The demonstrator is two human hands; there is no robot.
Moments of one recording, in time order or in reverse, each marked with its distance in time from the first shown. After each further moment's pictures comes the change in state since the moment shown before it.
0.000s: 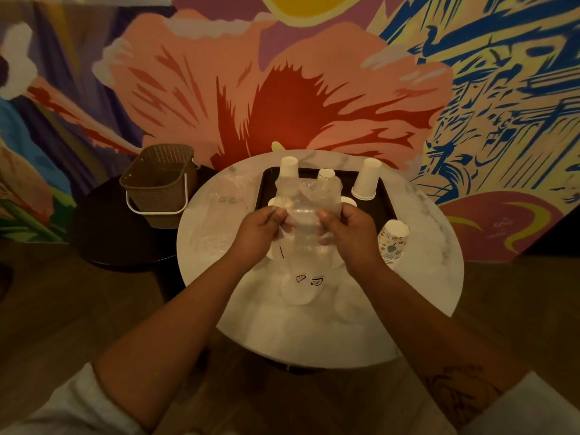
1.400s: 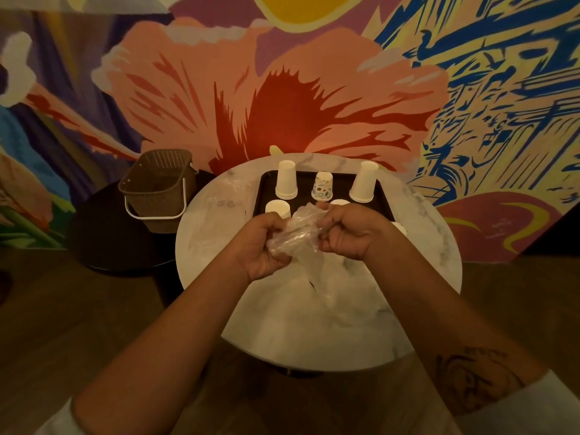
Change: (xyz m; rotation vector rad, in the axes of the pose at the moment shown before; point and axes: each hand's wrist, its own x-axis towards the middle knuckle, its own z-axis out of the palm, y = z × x) left_hand -0.020 0.045 0.000 -0.880 -0.172 -0.713; right_hand 0.016 -0.045 -0.012 0.609 -0.370 0.717
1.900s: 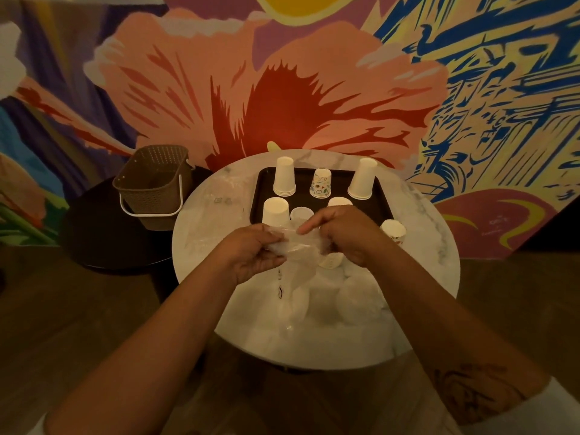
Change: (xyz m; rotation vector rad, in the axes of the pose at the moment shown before) left_hand -0.005 0.001 -0.011 0.359 0.214 0.088; right_hand -0.006 0.012 0.002 -0.870 0.182 -0.259
